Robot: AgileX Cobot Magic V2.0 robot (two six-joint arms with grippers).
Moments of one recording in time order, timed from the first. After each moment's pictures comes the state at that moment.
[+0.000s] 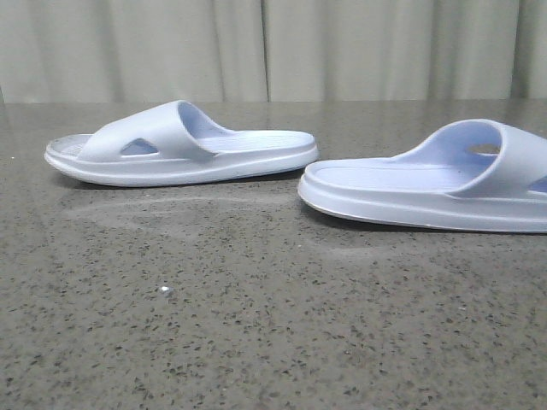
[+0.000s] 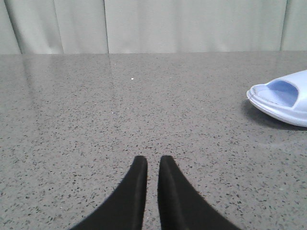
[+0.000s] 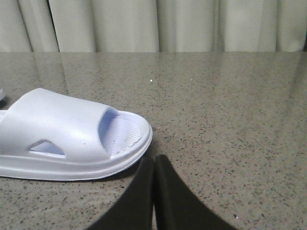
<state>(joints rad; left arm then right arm) -0.01 0.00 0.00 -0.03 0.18 0.06 0.03 -0.01 0.01 0.01 0.15 -0.03</state>
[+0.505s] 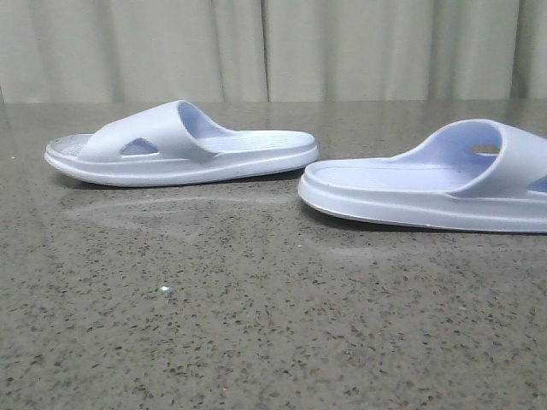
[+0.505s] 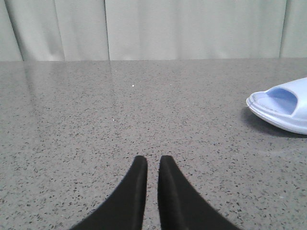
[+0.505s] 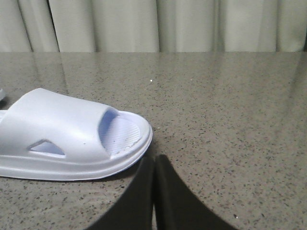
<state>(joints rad) -0.01 0.00 0.00 -0.03 0.16 0.06 0.03 -0.01 0.01 0.01 0.15 -0.03</state>
